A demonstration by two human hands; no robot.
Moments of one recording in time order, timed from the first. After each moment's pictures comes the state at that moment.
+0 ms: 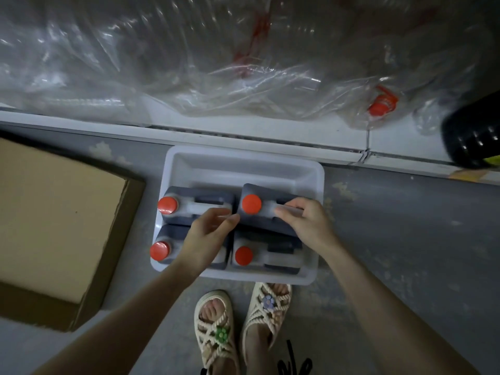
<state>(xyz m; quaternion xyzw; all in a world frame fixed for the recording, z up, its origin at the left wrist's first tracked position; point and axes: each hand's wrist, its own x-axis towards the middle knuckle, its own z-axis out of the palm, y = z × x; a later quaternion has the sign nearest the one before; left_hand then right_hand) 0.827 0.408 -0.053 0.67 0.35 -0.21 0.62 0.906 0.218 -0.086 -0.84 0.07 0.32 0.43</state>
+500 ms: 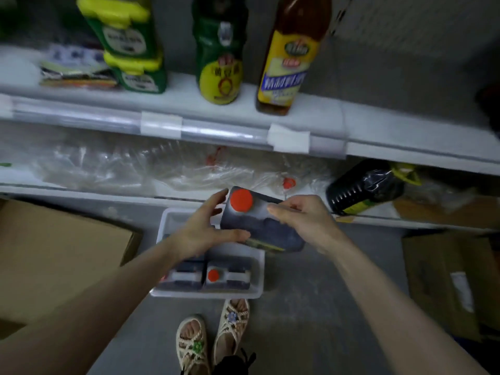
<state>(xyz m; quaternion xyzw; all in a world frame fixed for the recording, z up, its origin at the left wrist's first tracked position) 0.877 0.401 0.239 0.73 0.08 -0.24 0.64 0.934 0.189 0.272 -0.84 0.05 0.26 0.48</state>
